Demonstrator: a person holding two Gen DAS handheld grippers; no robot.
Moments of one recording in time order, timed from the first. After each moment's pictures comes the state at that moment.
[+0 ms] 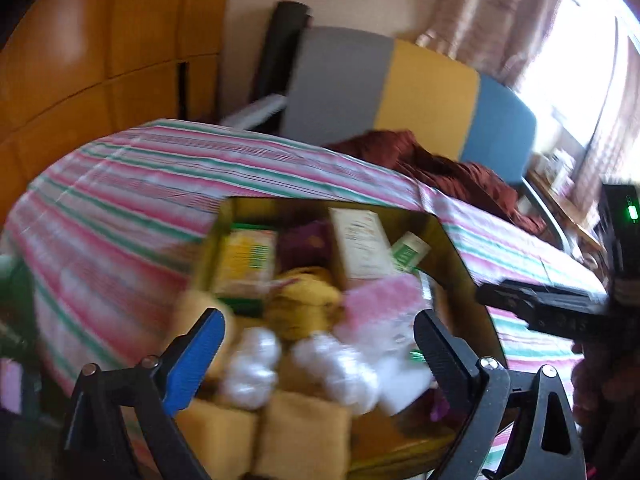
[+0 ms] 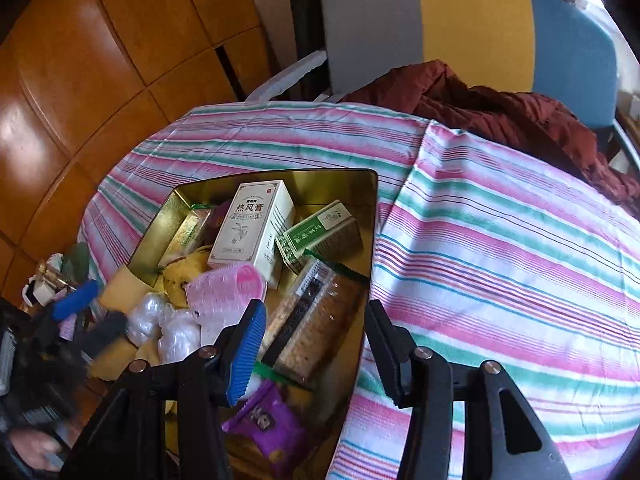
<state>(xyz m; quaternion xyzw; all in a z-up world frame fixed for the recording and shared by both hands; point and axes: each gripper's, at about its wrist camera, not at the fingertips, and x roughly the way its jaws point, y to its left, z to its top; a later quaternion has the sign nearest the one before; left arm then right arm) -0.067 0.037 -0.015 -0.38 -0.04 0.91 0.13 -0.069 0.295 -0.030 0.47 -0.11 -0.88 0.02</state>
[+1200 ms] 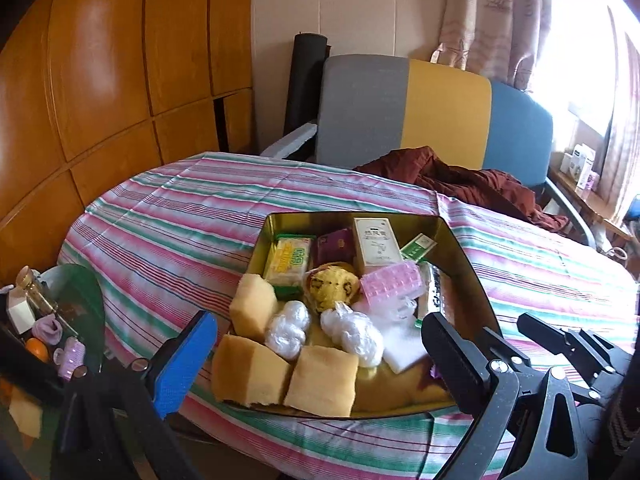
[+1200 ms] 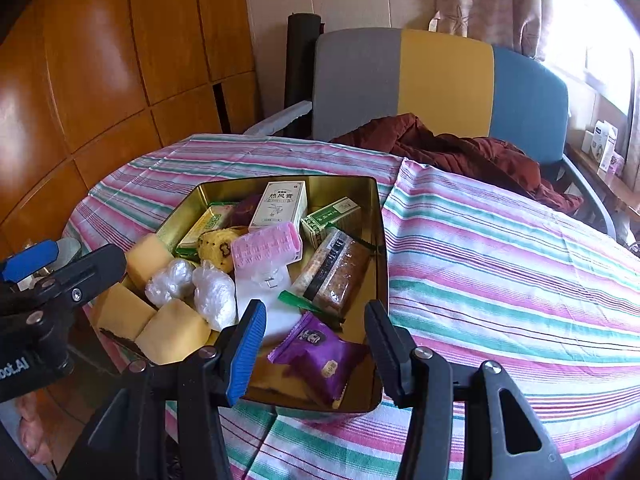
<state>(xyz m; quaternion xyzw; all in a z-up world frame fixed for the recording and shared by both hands) 0.008 0.050 0.016 -0.34 0.01 0.94 0.08 0.025 0.222 -0.022 0.38 -0.05 -0.92 -0.05</state>
